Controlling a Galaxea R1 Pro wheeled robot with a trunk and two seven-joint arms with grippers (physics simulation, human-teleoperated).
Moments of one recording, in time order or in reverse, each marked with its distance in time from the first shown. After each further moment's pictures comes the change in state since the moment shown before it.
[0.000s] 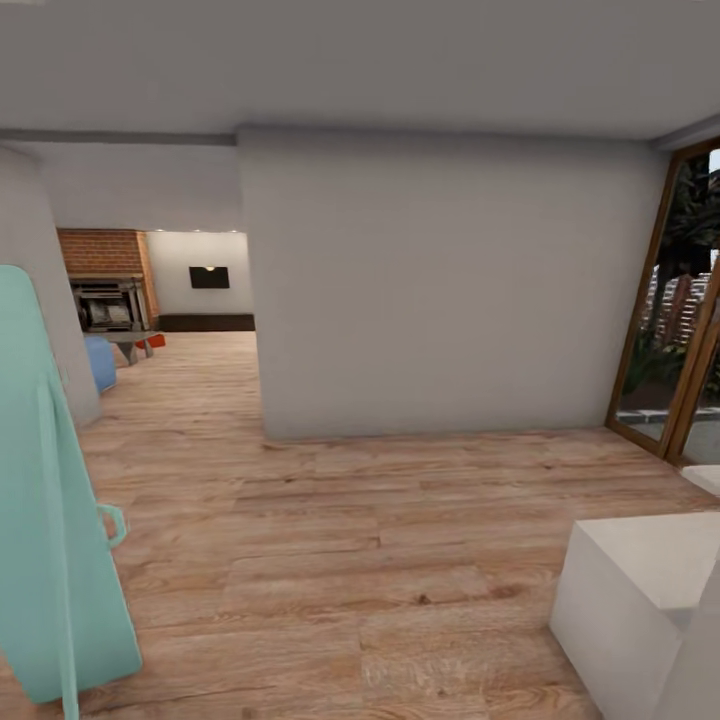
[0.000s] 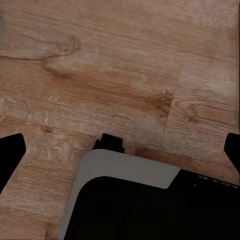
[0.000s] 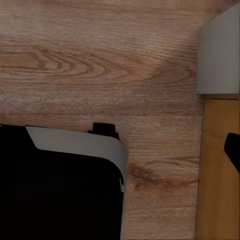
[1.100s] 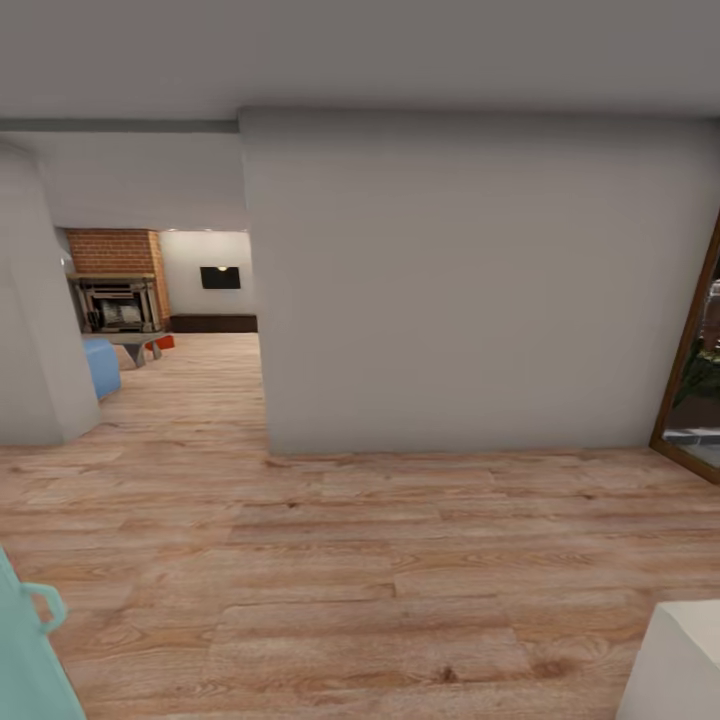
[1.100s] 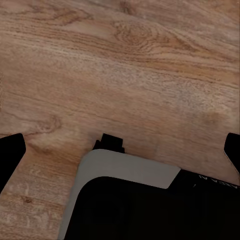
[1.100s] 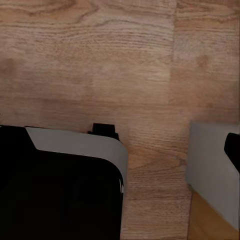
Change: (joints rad) left arm 0.000 0.000 0.000 0.000 0.000 -0.001 0.000; right arm 0.000 -0.001 -0.001 0.000 -0.001 -0.003 0.000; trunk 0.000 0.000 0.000
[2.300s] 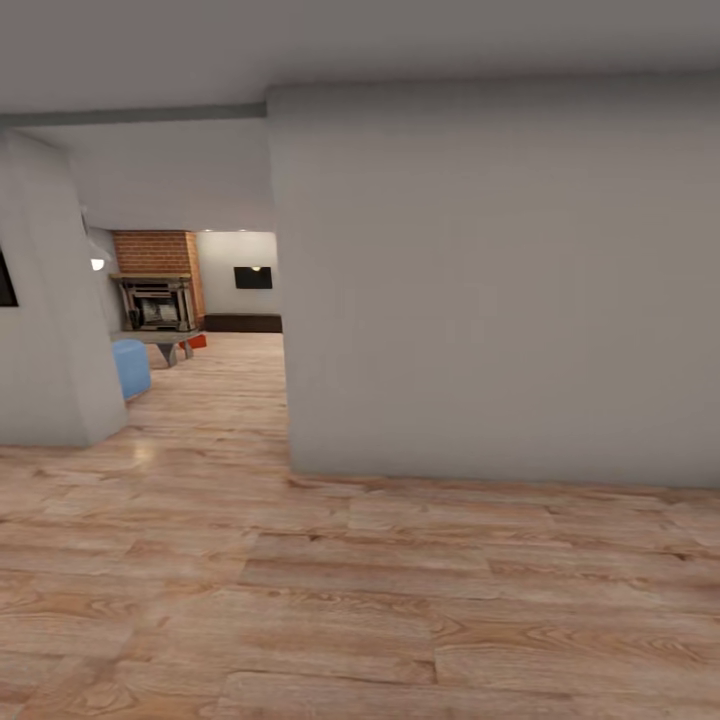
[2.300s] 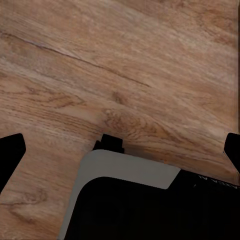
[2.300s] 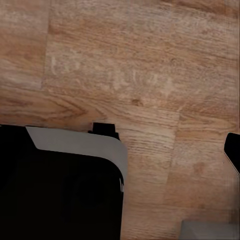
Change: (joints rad) left arm 0.000 0.000 0.000 0.000 -0.002 -0.001 -0.001; right arm 0.000 0.000 0.001 0.000 -0.001 0.003 0.000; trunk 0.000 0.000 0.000
